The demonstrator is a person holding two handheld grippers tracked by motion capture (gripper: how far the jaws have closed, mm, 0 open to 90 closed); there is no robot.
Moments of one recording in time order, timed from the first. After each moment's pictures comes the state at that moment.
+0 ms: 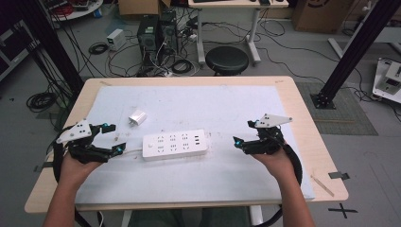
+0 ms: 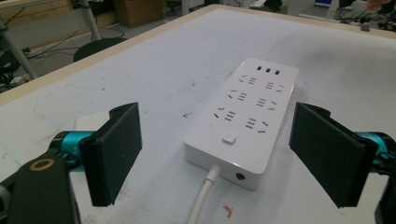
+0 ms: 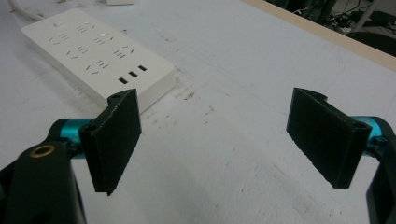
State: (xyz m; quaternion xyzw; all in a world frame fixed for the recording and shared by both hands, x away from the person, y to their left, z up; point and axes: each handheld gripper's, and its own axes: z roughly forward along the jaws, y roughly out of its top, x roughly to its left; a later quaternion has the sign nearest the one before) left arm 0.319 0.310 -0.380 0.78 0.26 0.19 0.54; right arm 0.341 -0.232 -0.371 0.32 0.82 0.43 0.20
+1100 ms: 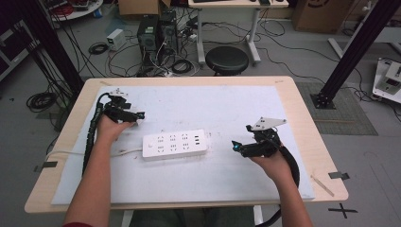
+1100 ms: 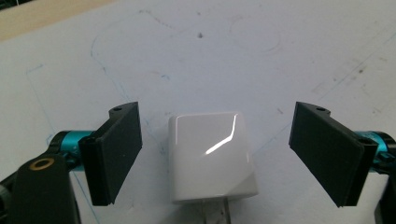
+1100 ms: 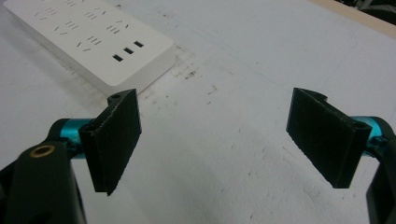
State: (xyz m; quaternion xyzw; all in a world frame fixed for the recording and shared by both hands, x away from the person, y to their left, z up) left arm 0.479 0.279 -0.420 0.80 0.43 0.16 0.38; right arm 0.343 -0.227 -0.386 0.33 0.83 0.40 0.18
